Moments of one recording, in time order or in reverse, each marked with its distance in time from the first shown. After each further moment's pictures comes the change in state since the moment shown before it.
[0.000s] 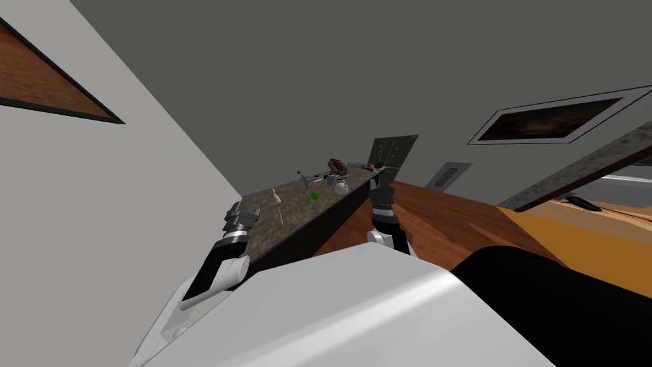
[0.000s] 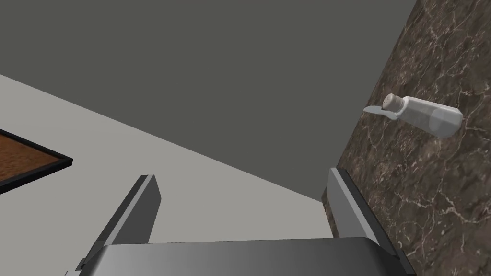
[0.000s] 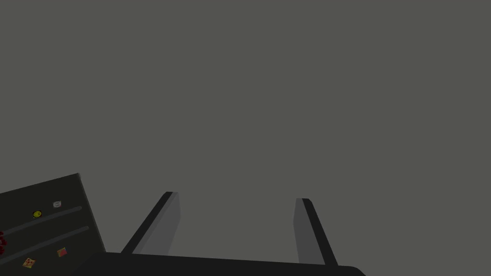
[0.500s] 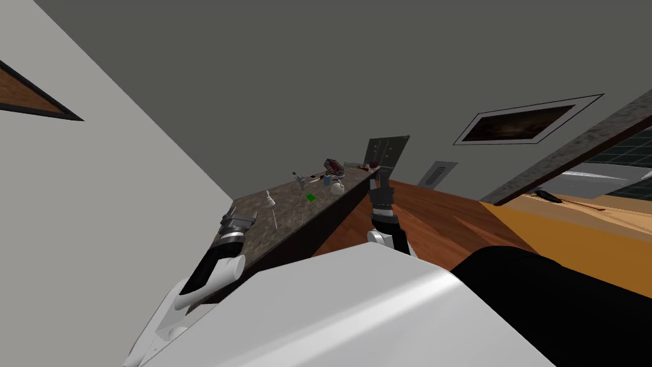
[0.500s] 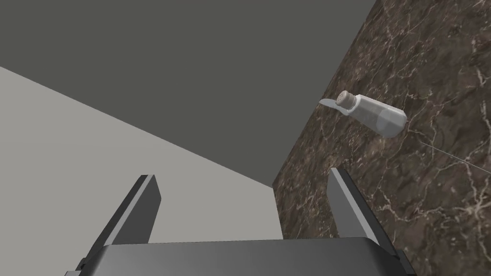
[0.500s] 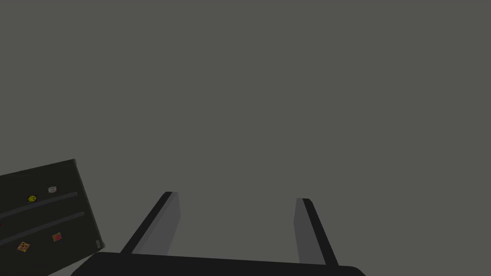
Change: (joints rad) left arm -0.032 0.013 0.059 0.057 0.025 0.116 0.131; right arm 0.000 0.000 0.000 0.000 0.000 0.000 0.000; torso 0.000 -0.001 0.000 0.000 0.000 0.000
